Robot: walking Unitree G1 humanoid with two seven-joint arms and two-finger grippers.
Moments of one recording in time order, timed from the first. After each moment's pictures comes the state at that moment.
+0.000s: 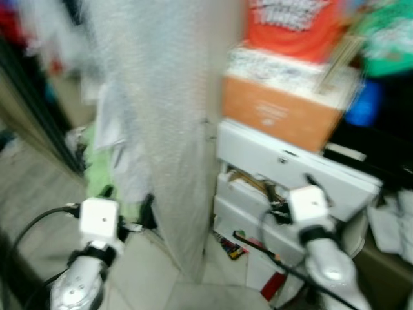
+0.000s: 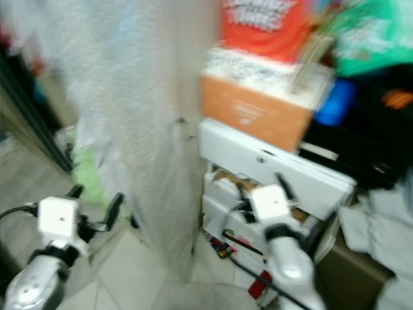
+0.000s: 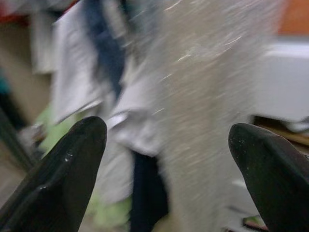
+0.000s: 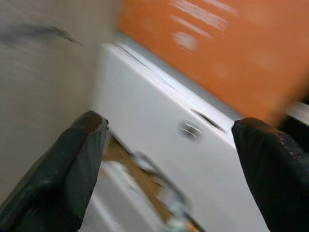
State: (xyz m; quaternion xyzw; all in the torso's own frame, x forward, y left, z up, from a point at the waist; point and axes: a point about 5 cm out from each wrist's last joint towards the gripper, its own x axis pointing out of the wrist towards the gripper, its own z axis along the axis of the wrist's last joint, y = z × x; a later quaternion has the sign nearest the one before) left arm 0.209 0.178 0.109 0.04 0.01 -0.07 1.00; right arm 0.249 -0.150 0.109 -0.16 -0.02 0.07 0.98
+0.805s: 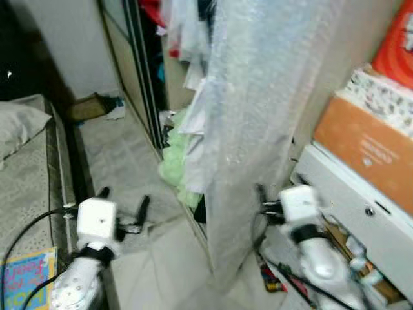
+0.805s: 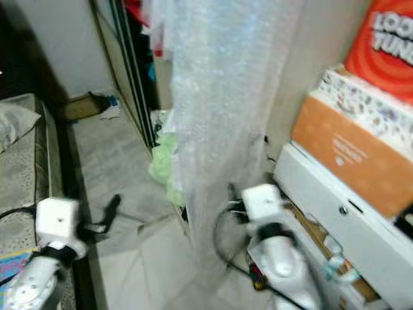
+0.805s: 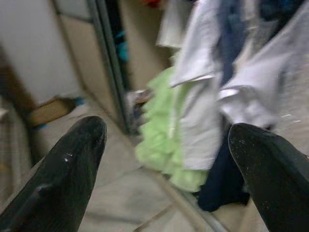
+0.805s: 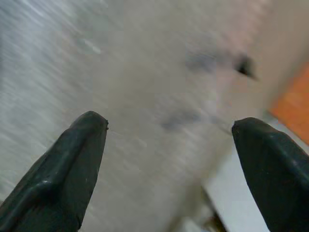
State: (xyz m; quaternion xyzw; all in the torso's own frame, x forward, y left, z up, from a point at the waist) left arm 0.211 0.179 0.110 0.05 0.01 -0.07 1.00; right arm 0.250 -0.146 0.107 -0.15 -0.02 0.08 0.99
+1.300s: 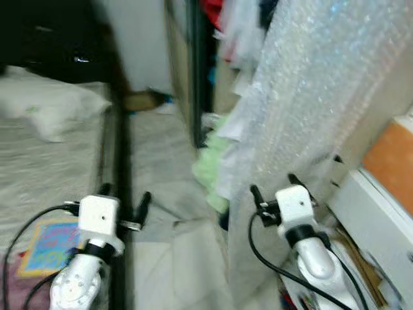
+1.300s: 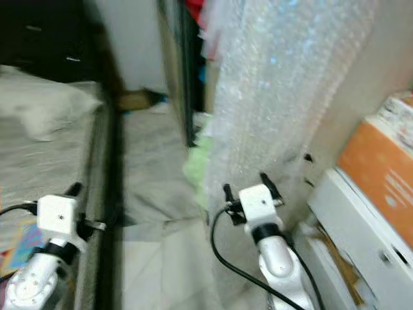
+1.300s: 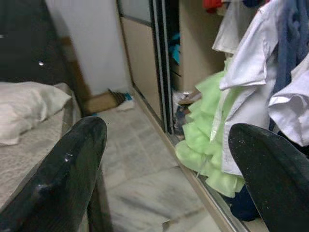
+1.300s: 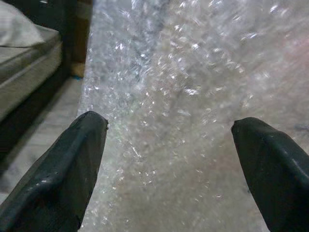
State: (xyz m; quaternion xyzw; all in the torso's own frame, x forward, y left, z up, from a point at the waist) left arm 0.213 0.172 0.112 0.04 0.00 -0.08 1.00; right arm 0.251 -0.151 0.103 -0.16 -0.01 0.07 0.98
